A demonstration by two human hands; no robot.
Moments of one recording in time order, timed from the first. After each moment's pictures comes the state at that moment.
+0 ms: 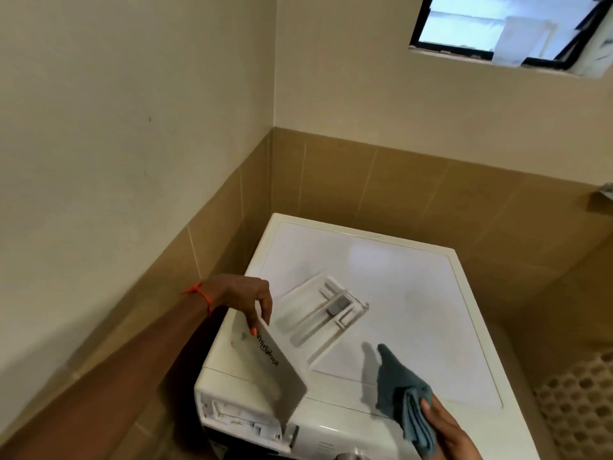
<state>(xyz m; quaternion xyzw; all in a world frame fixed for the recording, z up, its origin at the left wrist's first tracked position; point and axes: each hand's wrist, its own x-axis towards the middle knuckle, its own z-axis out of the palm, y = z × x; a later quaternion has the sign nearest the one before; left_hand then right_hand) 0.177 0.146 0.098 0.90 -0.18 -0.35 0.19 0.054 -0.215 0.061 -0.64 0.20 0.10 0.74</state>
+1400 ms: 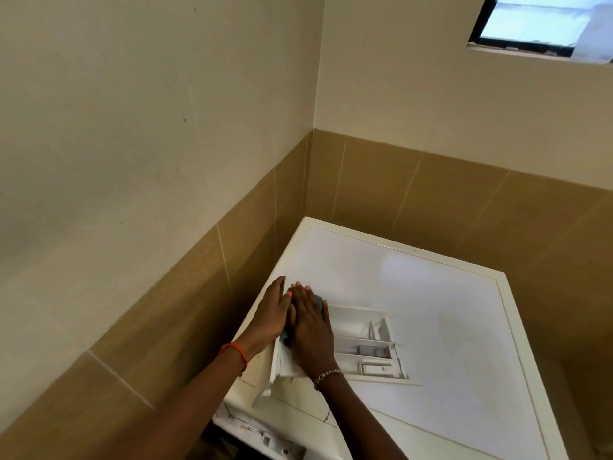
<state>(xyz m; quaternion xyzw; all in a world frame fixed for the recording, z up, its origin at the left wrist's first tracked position) 0.142 0.089 0.062 0.79 0.23 0.01 0.57 0.163 0.000 0.019 -0.93 -0.31 -0.03 0.20</state>
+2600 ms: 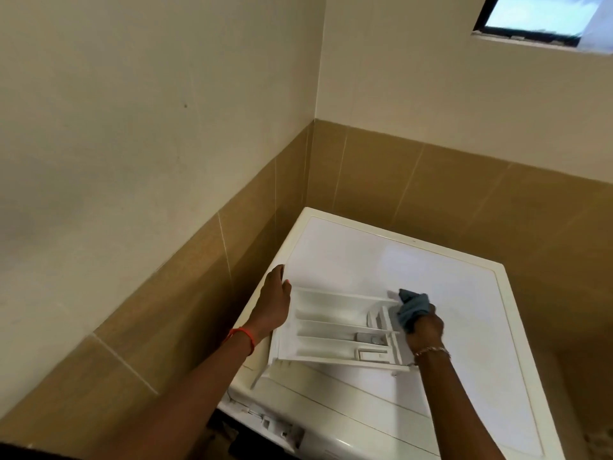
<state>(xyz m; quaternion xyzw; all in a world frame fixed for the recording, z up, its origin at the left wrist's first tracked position) 0.141 0.086 0.058 0.82 0.24 0.06 0.52 0.251 -0.153 0.005 -0.62 0.20 0.04 0.76</state>
